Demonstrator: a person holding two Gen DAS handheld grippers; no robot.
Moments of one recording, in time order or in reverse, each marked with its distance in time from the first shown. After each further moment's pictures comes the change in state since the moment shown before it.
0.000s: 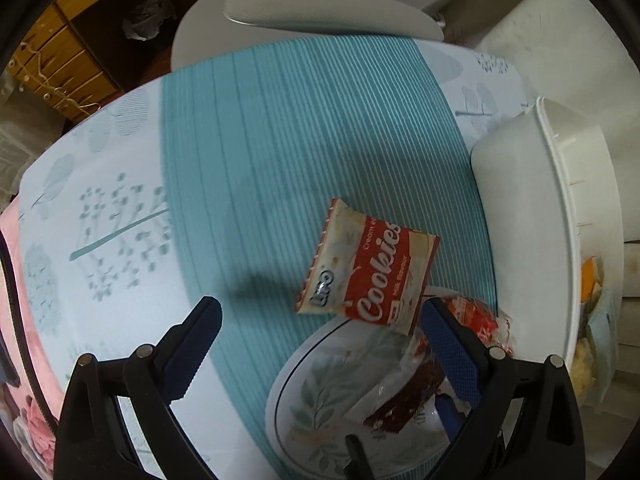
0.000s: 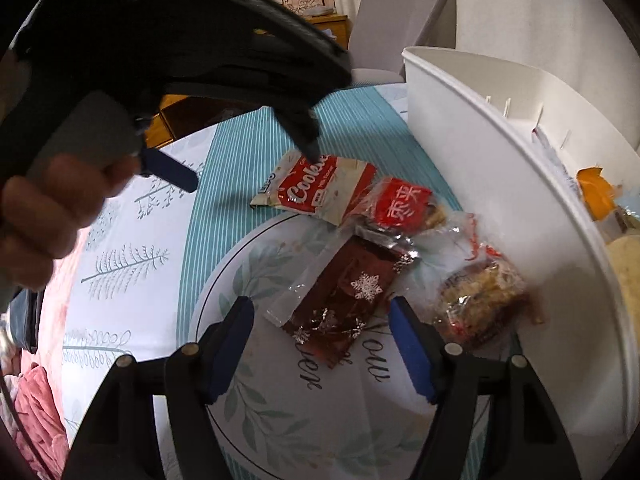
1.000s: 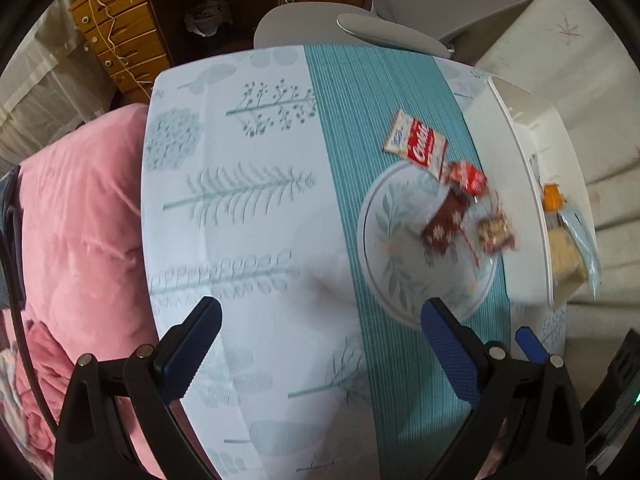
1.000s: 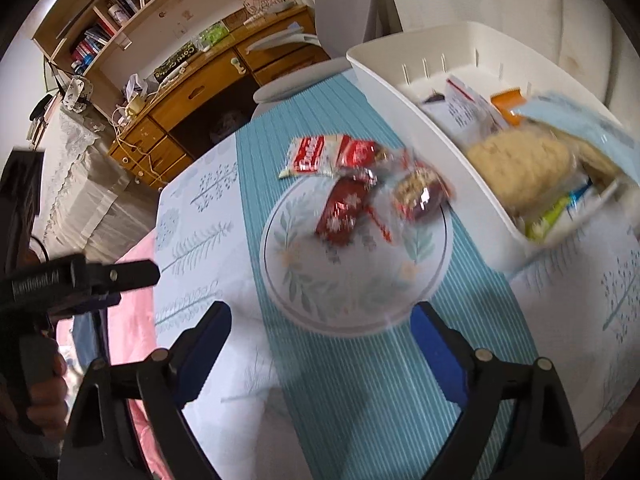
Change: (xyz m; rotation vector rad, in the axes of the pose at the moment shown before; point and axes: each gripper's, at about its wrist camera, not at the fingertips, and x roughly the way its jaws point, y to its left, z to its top) left arm -0.122 0.072 -0.173 -0.109 -0.111 0.024; right arm -0.116 -0.016 -0.028 0.238 0.089 0.106
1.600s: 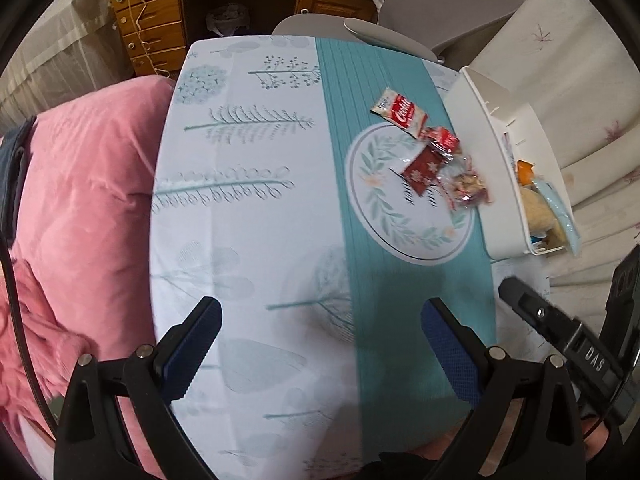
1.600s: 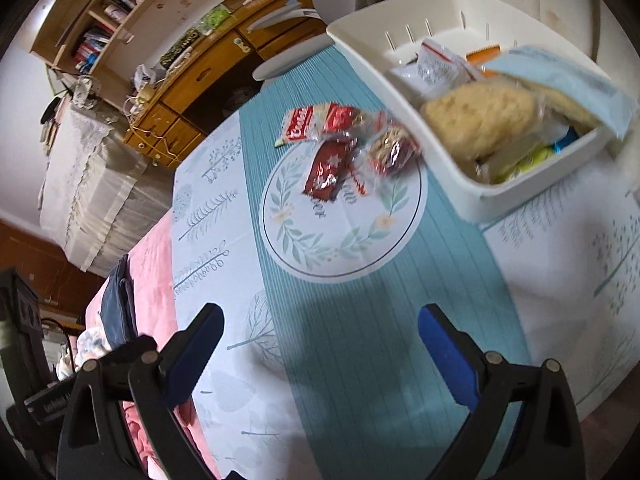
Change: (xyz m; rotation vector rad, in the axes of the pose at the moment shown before) left arm -0.030 0.005 -0.119 -0.079 -0.094 -0.052; right arm -0.031 -0.041 -0.020 0.057 0.139 0.094
